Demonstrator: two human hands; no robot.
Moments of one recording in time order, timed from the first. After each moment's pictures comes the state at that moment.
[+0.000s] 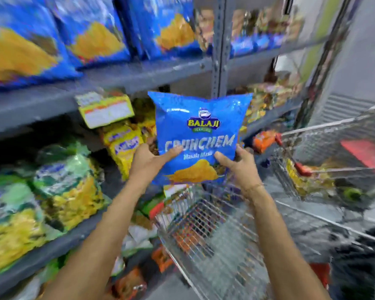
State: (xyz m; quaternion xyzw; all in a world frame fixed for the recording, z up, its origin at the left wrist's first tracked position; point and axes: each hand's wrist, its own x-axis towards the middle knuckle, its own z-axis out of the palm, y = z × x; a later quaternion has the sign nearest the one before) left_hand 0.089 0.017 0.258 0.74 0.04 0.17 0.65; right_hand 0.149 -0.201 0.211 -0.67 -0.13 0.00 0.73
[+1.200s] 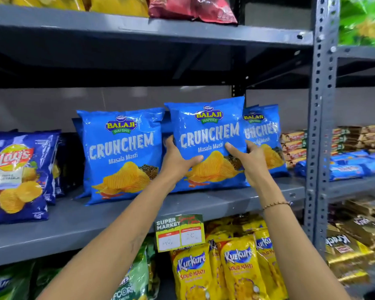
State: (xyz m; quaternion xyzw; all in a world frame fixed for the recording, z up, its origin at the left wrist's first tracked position) left_hand 0.192 0.147 0.475 0.78 0.09 0.42 0.46; right_hand 0.328 0.003 0.459 -0.55 -0.32 0.00 0.77
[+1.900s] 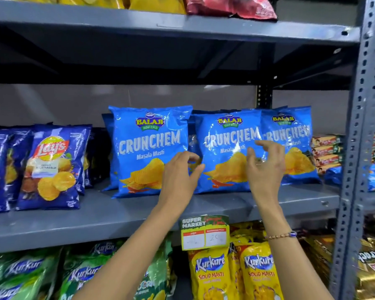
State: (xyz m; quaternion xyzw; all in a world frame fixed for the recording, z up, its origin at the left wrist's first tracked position) left_hand 0.123 0.148 0.450 0.83 0.13 0.52 0.18; right_hand 0.265 0.032 0.443 -0.60 -0.28 -0.40 0.63
